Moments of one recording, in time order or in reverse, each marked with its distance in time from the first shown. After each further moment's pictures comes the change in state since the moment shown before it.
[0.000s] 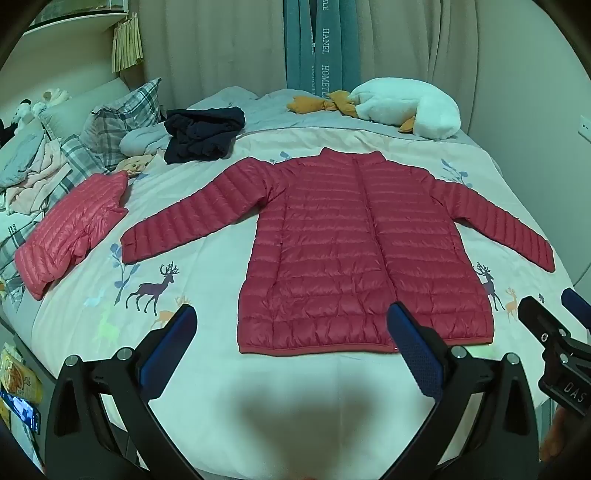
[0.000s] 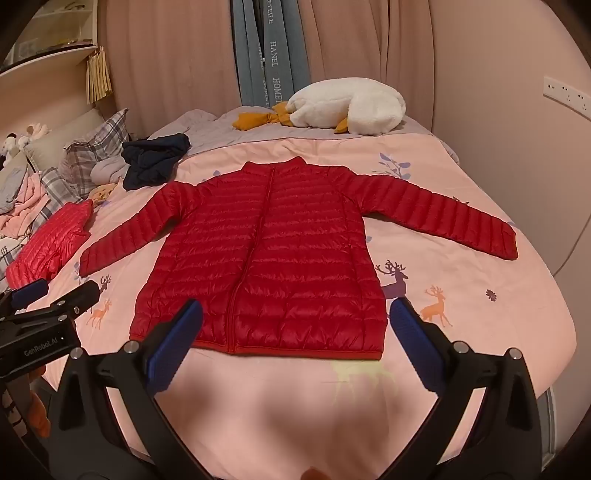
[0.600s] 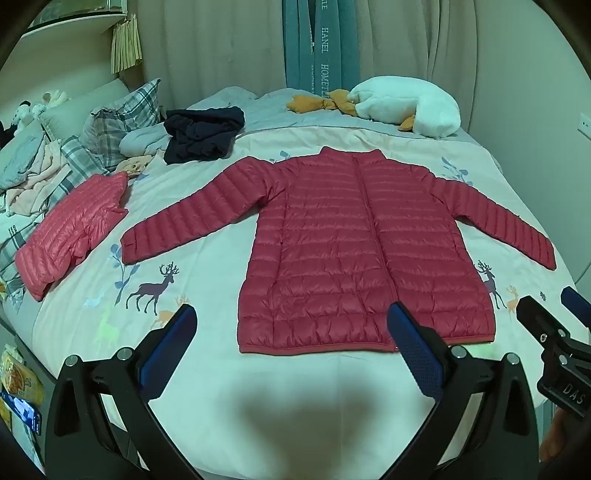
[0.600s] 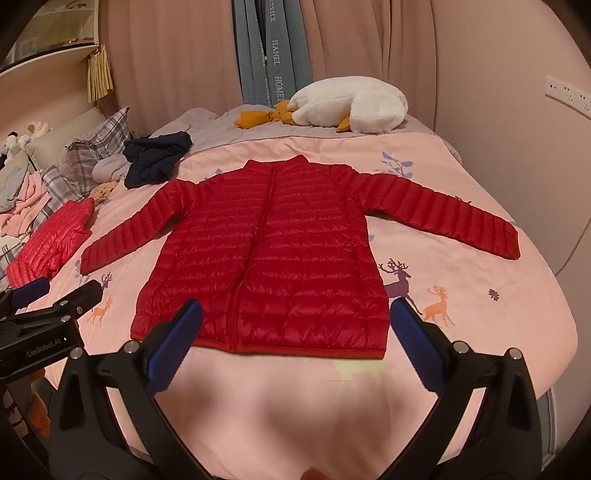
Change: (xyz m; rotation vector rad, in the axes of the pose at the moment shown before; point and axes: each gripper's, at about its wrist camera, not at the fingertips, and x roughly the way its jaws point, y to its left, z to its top) left arm 0.000 -0.002 0.002 0.004 0.009 0.001; right arm -0.001 0.002 -0.001 -0.005 0.000 -0.004
